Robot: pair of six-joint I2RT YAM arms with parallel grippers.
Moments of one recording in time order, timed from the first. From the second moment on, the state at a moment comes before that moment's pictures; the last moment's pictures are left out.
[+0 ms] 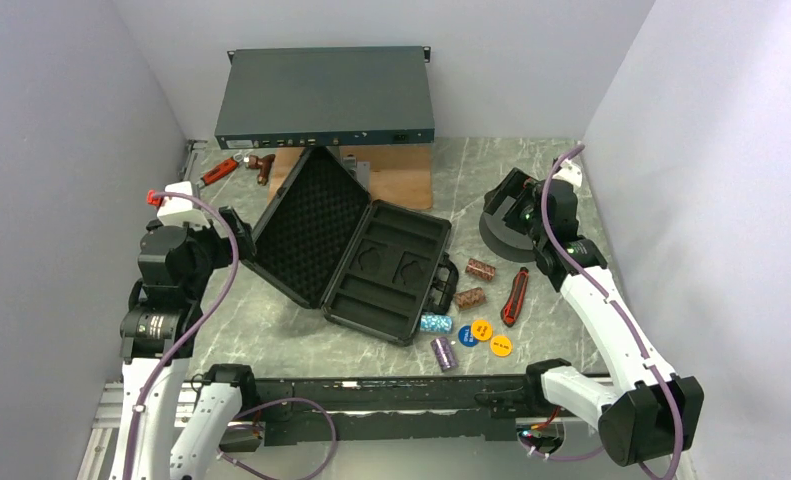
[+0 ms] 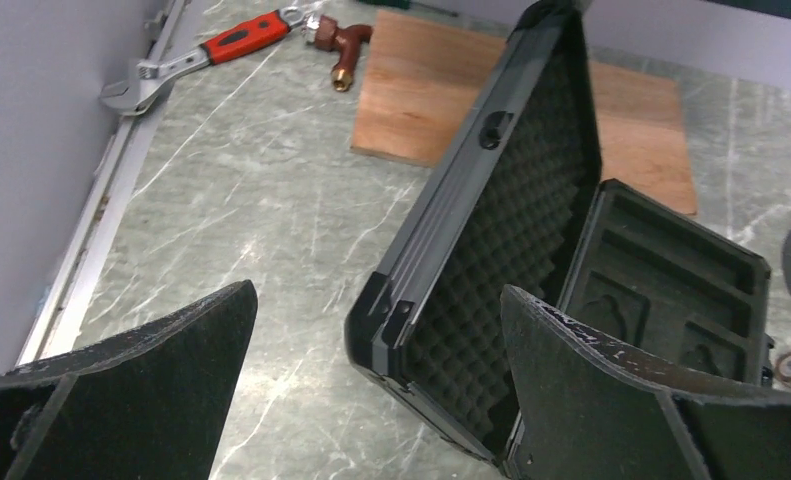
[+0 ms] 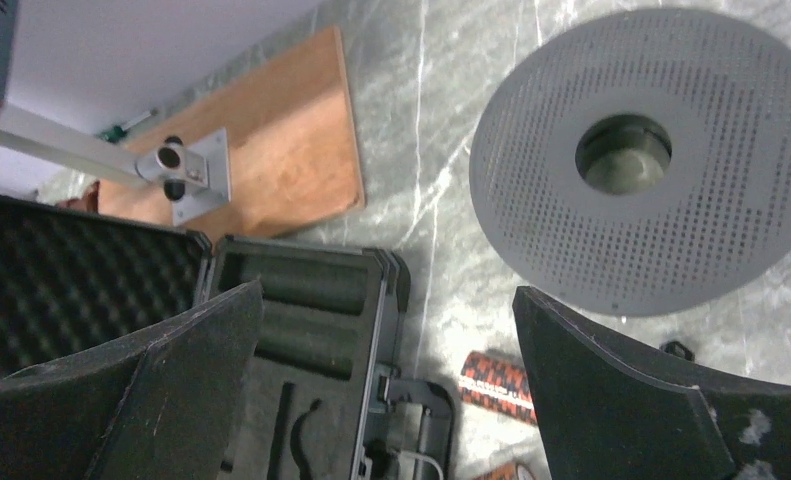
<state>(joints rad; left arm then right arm) -0.04 0.63 0.96 -0.62 -0.11 -0.22 0.19 1.05 0.91 -0.26 0.15 0.59</state>
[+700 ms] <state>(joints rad) -0.04 0.61 0.94 -0.58 0.04 -0.23 0.38 1.01 0.92 -0.41 -0.33 0.45</state>
